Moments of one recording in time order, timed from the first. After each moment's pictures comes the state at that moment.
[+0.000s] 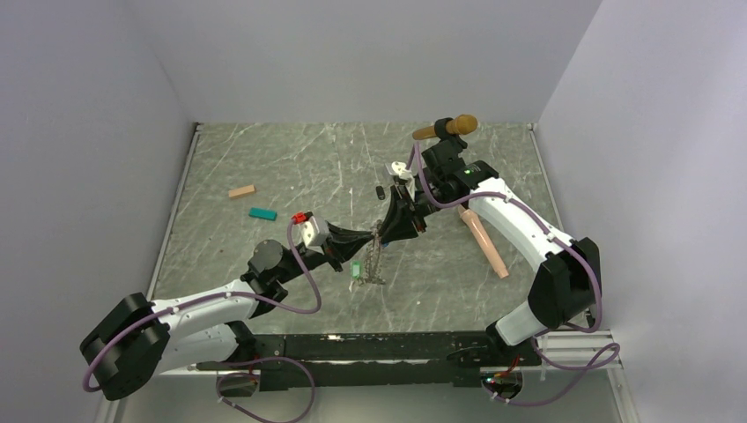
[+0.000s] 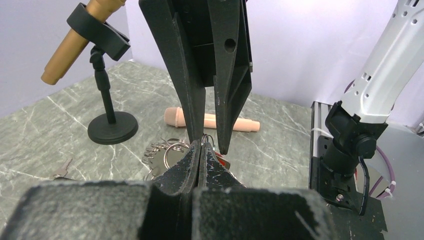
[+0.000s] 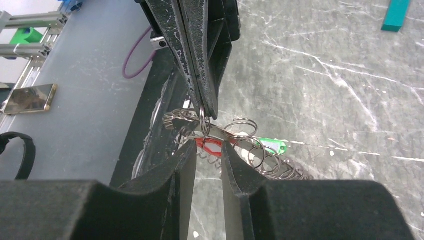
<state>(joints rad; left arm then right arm) -0.82 1.06 0.32 1.02 0.33 -0.18 0.49 1.52 1.31 -0.88 -1.24 -0.78</state>
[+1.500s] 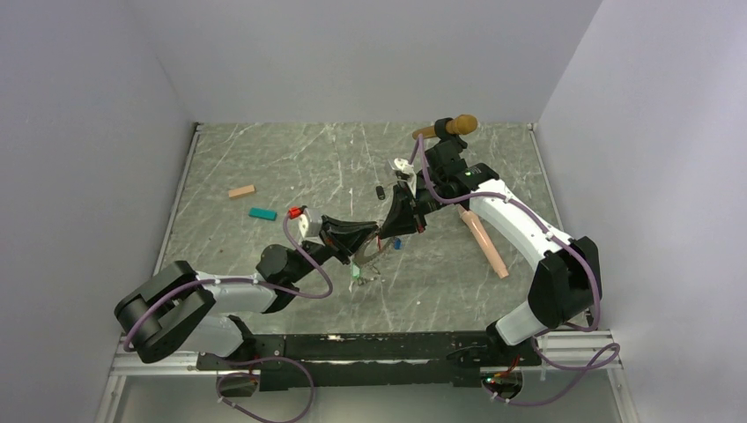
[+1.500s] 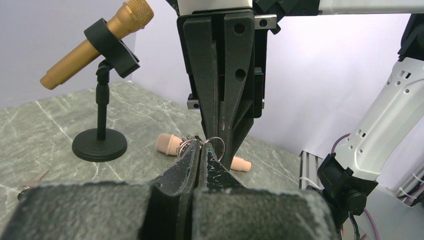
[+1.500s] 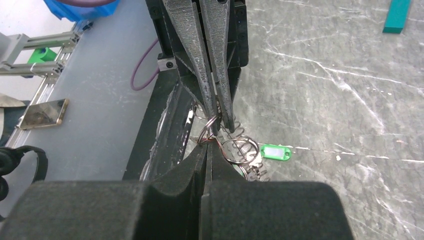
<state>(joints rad) -0.84 1.33 0.30 1.46 0.21 -0.37 0.47 1.52 1.27 -0.77 -1.29 -0.67</state>
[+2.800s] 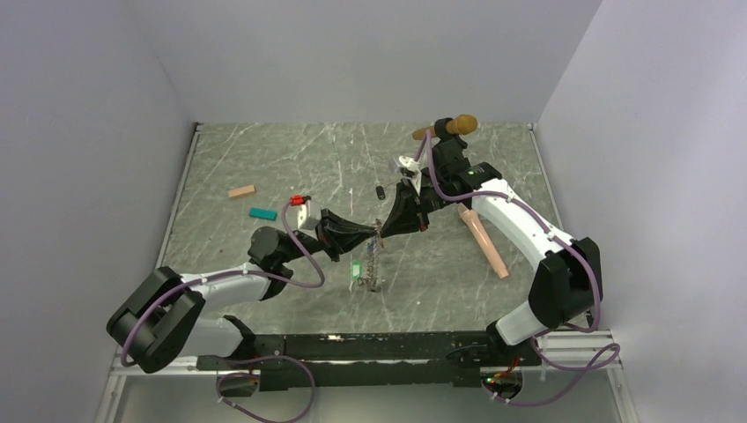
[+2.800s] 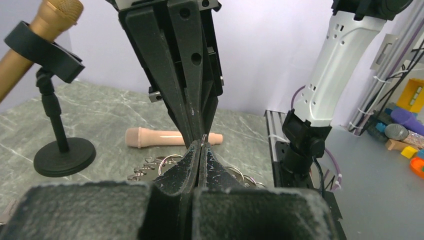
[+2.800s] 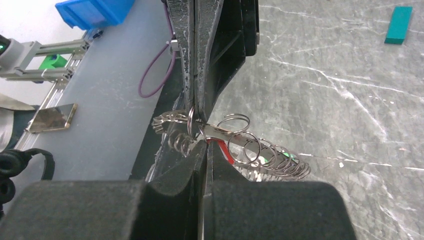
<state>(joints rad) -0.67 1.28 0.38 1.36 0.65 -0.41 0.45 1.52 1.27 -0.78 -1.34 -0.67</state>
